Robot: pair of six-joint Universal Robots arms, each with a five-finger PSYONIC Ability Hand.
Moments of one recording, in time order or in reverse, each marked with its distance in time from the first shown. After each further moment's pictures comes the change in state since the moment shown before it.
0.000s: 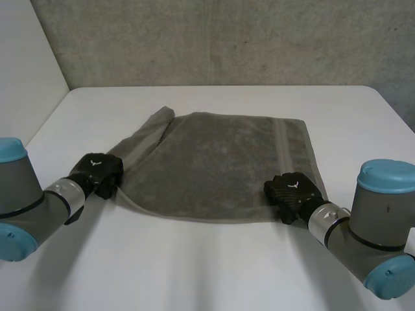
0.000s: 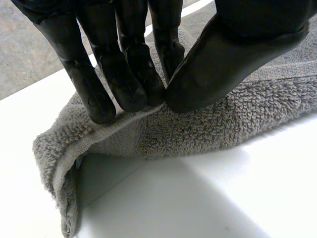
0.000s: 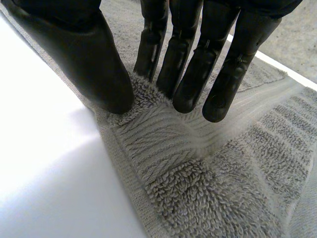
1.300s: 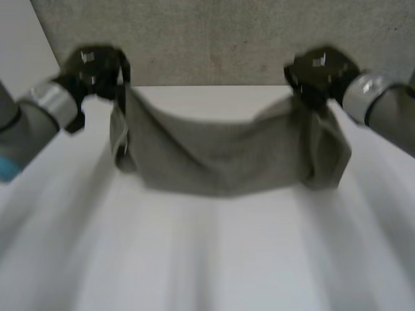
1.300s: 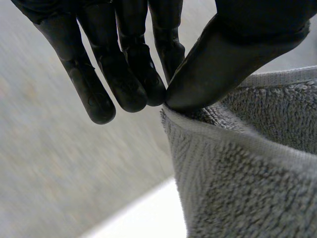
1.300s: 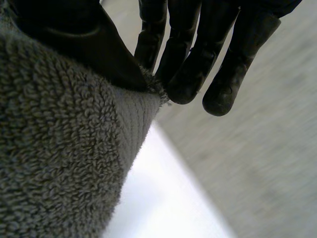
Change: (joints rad) left arm -0.103 0.150 0.457 -0.110 0.042 -0.277; right arm -0.058 -0.044 -0.797 0.508 -0.085 -0.195; left_hand 0.000 0.000 0.001 0.000 0.000; right_hand 0.216 0.191 0.238 0.245 0.234
